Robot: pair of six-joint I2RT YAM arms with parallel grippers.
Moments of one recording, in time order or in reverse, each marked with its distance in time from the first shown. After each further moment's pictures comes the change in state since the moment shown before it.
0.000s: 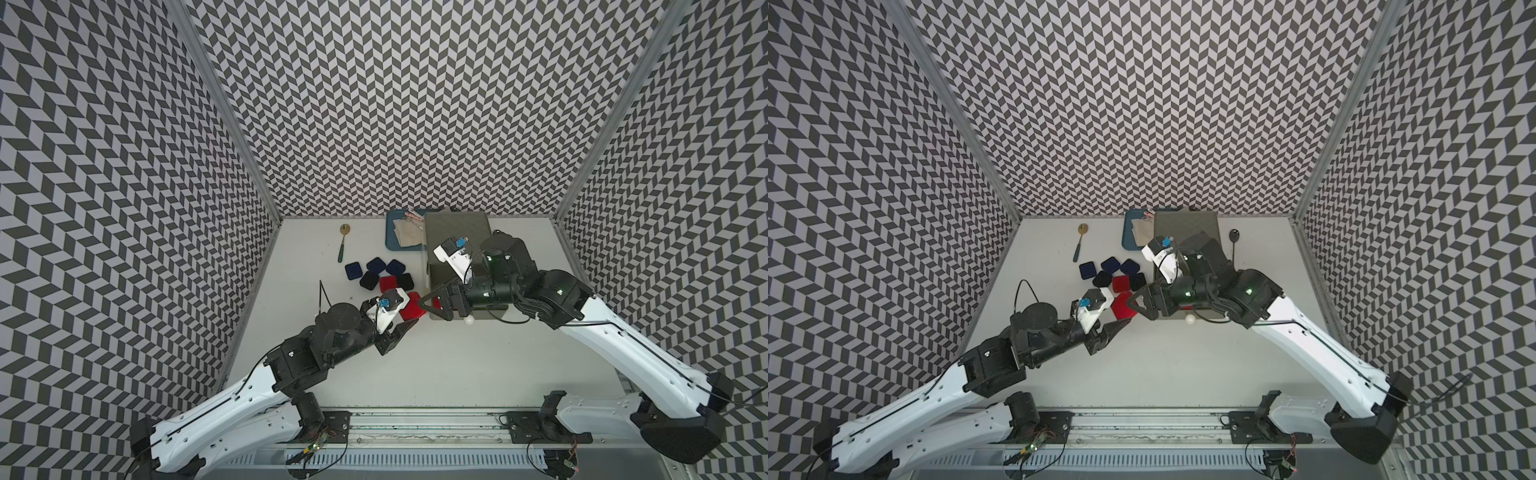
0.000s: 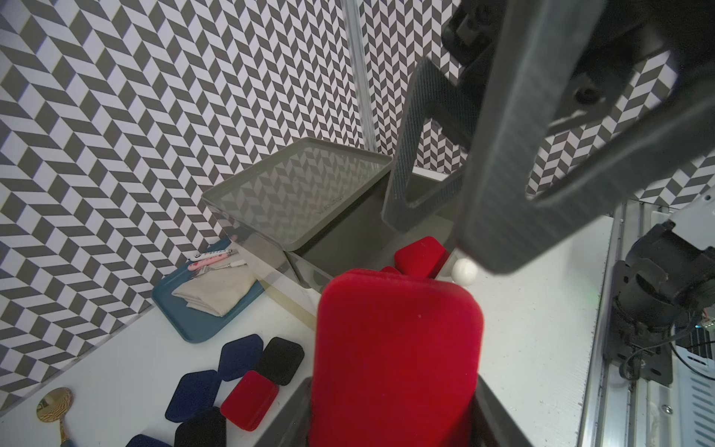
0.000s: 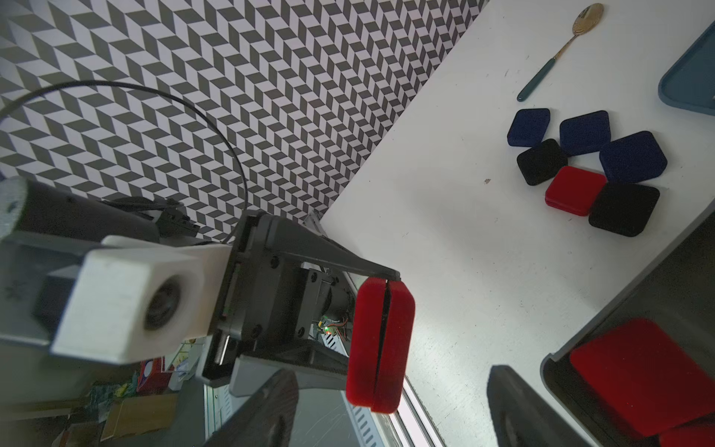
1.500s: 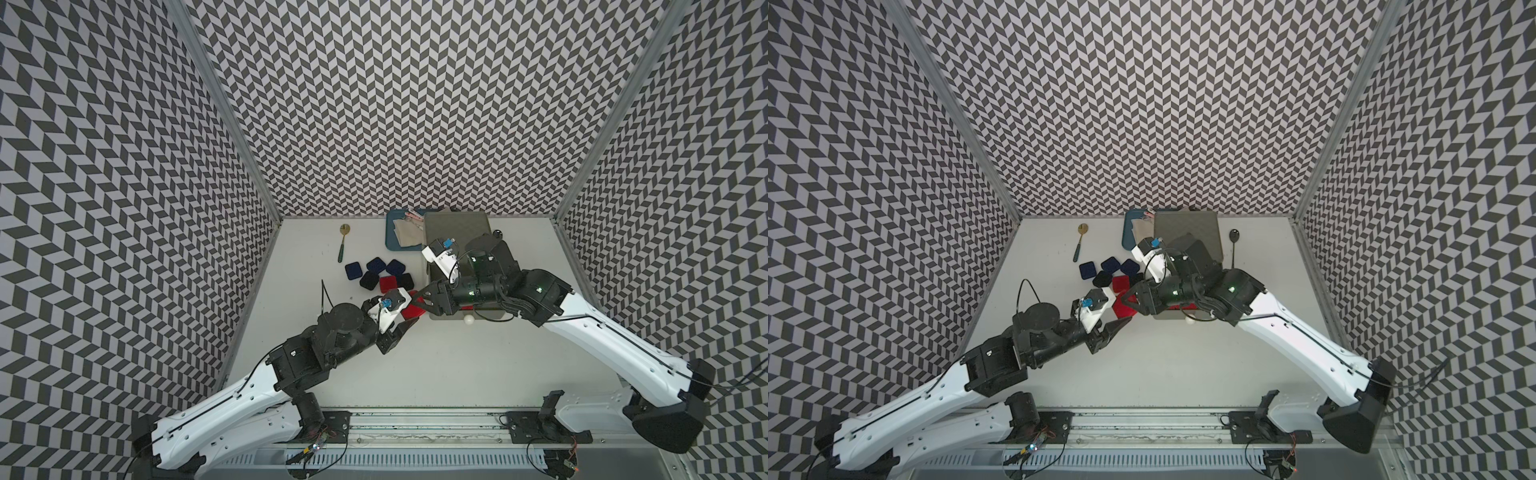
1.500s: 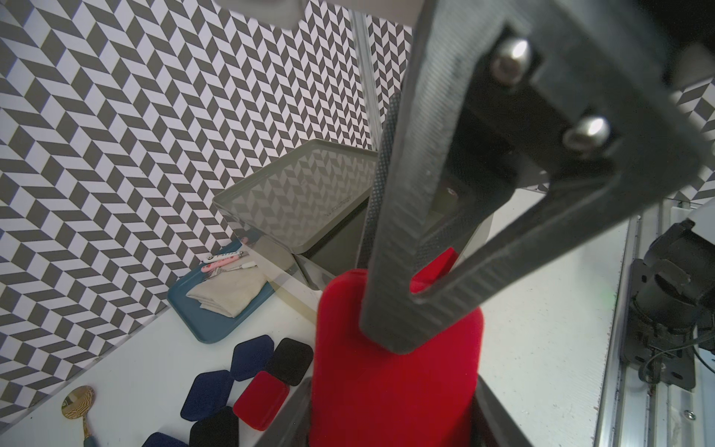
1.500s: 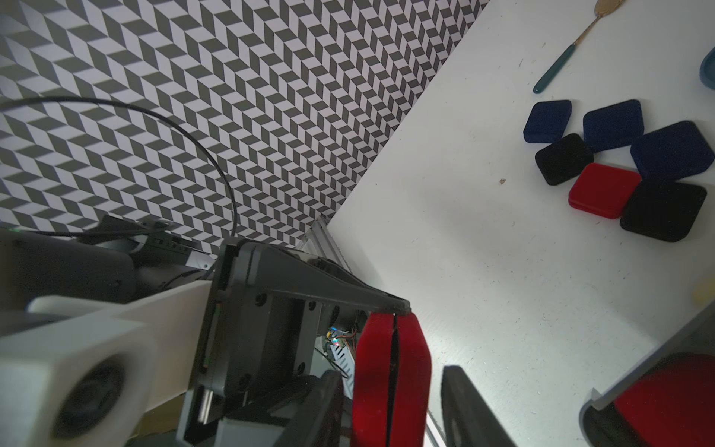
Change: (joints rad) left arm -0.019 0.014 0.004 0.006 -0.041 0.018; right arm 0.034 0.057 -0.023 0.098 -0.020 0.057
